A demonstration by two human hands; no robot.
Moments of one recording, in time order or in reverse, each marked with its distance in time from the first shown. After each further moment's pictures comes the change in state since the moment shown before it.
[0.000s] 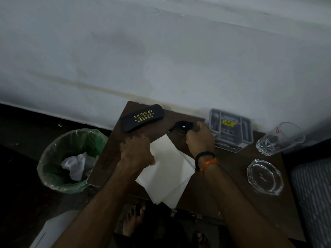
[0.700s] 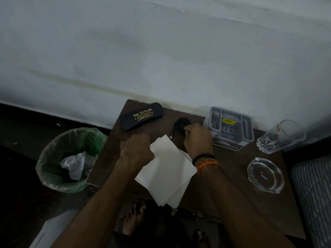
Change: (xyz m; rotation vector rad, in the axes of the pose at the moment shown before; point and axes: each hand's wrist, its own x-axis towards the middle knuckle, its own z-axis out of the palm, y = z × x) left_hand 0.001 -0.002 0.001 -0.058 0.060 0.063; right_hand 0.006 0.015 0.000 -0.605 0.026 -0.547
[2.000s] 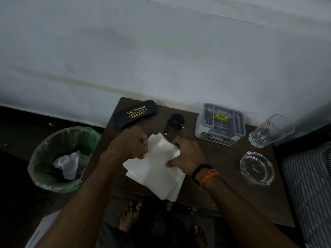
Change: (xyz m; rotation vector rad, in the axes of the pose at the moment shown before) left_hand -0.006 -0.006 -0.031 -0.292 -0.215 0.212; right_hand -0.046 0.004 -0.009 0.185 -0.393 -0.042
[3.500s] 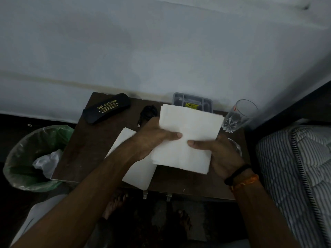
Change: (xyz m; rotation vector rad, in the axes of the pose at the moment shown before) left_hand 0.001 0.123 0.057 -0.940 -0.128 0.130; right_hand -0.084 0.081 -0.091 1.285 0.091 0.162
